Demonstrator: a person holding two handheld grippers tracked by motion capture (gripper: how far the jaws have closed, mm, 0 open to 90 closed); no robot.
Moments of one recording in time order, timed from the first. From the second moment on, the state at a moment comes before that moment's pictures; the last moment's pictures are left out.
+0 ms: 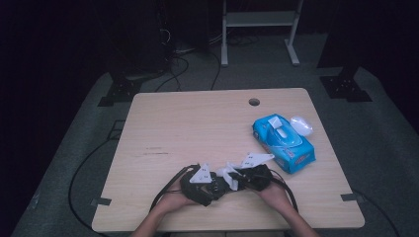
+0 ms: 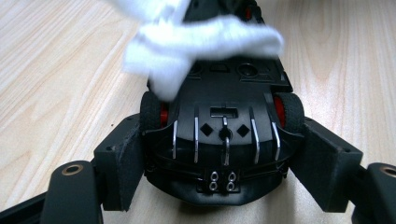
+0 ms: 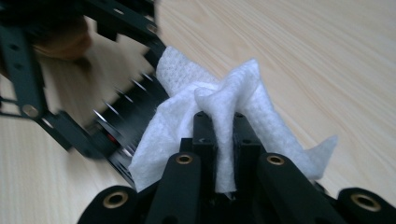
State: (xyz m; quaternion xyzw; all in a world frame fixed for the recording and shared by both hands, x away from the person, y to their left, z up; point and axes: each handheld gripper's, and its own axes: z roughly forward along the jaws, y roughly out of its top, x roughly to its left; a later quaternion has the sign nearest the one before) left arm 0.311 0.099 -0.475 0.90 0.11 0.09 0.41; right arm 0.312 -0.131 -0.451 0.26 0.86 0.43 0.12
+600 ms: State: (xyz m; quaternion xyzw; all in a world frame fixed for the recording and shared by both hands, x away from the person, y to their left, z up) left arm 0.312 0.101 -0.475 0.90 0.10 0.09 0.41; right arm 0.297 -0.162 -0.453 0.25 0.88 0.39 0.12
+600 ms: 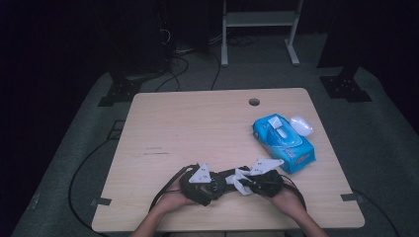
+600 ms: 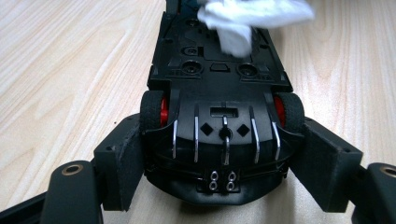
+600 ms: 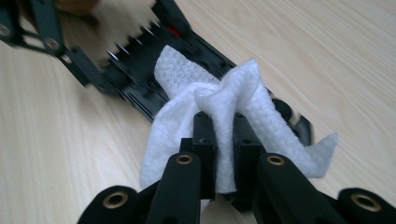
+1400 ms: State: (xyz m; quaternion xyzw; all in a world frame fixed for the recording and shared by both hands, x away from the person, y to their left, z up) left arm 0.315 0.103 -0.475 0.90 0.11 0.09 0.41; right arm 0.325 -0.181 -0.456 0.31 0.86 0.38 0.14
